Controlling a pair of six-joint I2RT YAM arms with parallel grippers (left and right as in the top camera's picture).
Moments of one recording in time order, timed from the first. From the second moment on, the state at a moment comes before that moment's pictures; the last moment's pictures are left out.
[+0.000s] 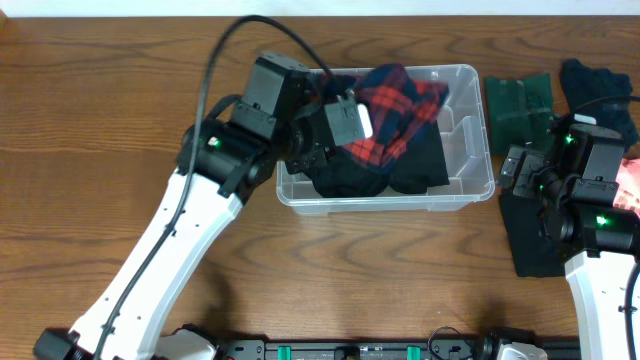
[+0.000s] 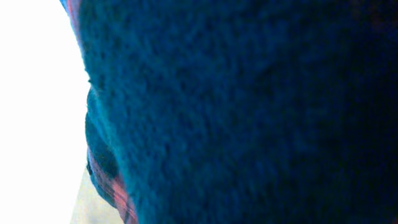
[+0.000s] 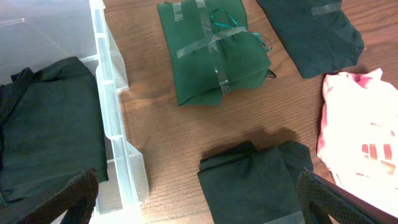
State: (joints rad) left arm -0.51 1.47 1.51 -0.86 0.21 0.88; right arm -0.12 1.09 0.95 -0.70 0.10 0.12
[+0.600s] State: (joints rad) left arm -0.64 1.70 1.51 -0.74 0.07 0.93; right arm -0.12 1.09 0.95 -0.70 0.10 0.12
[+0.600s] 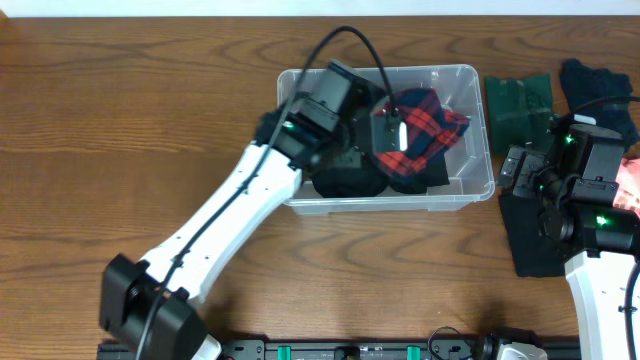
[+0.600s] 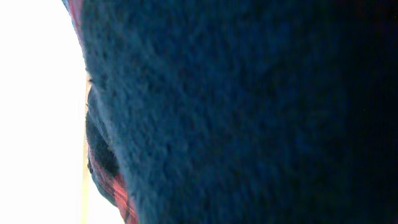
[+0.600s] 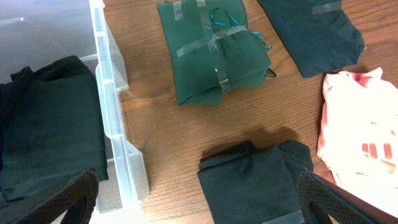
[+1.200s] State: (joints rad) left arm -0.68 1.85 1.51 -0.65 -0.11 0.80; right arm -0.12 1.09 0.95 -0.70 0.10 0.12
